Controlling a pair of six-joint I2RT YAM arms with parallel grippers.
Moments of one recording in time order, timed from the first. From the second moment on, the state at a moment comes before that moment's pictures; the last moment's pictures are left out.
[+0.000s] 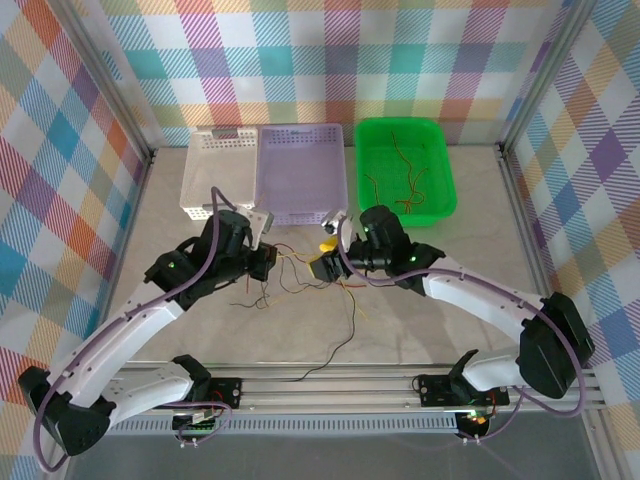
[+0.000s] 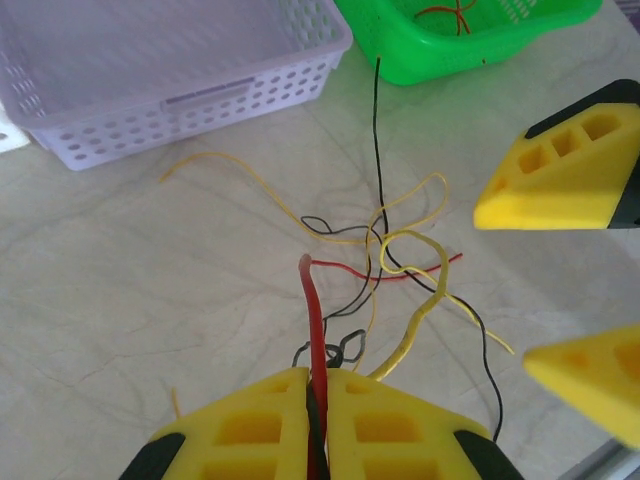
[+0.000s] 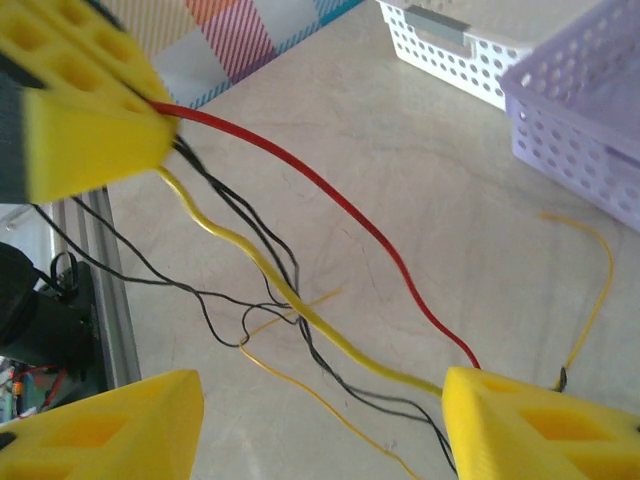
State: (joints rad) left arm -0.64 1.03 1.06 -0.77 -0.01 -0.30; right arm 0.80 1.34 0.93 -0.09 -0.41 0.10
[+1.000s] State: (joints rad) left arm -0.64 1.08 1.08 -0.78 0.03 -0.26; right arm 0.88 1.35 0.96 -0.14 -0.10 -0.04
